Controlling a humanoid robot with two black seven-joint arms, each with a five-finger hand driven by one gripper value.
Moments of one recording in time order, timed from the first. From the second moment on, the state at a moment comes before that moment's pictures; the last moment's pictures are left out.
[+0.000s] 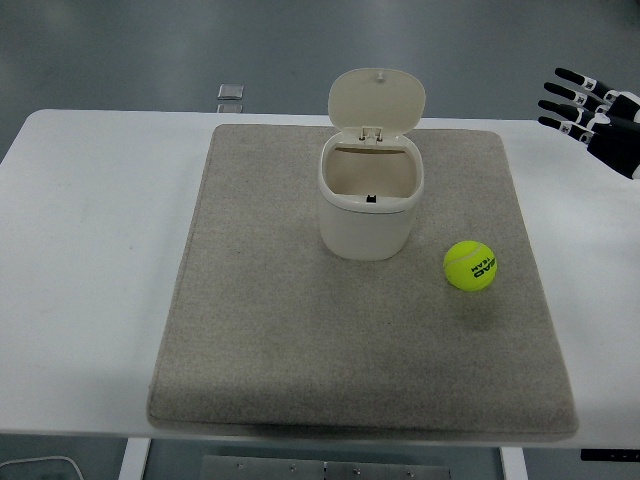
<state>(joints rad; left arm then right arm) 0.03 0.00 -0.13 -0.11 0.09 -0.10 -0.01 0.82 -0.64 0.67 0.79 -0.17 0.53 0.08</state>
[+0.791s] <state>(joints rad) 0.03 0.00 -0.13 -0.11 0.09 -0.10 -0.01 0.82 -0.73 0.67 1.03 -0.81 0.57 0.22</state>
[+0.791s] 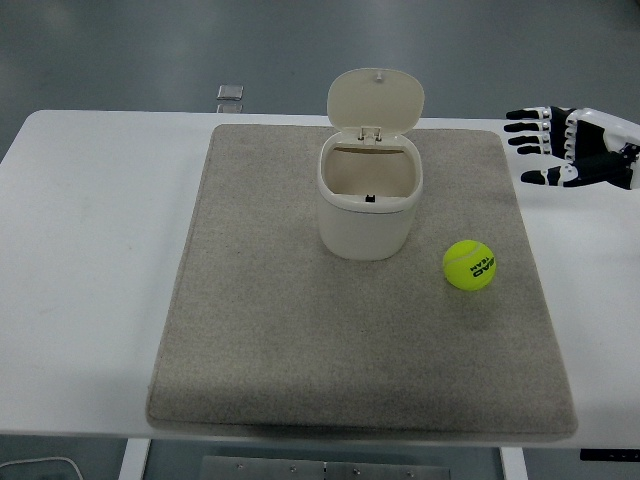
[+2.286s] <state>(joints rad) 0.03 0.00 -0.13 -0.11 0.09 -0.10 -0.01 0.67 -0.71 0.54 1.21 -1.37 0.30 0.44</state>
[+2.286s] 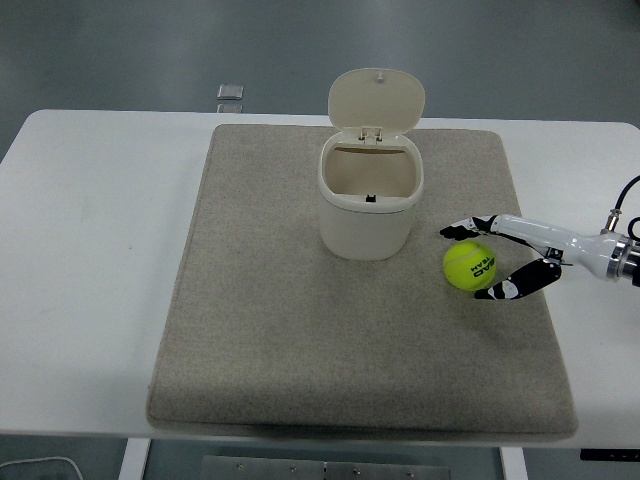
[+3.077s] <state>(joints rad) 0.03 0.00 -0.13 -0.11 0.09 -0.10 -0.01 0.71 -0.72 0.56 1.22 -1.38 0.31 0.53</state>
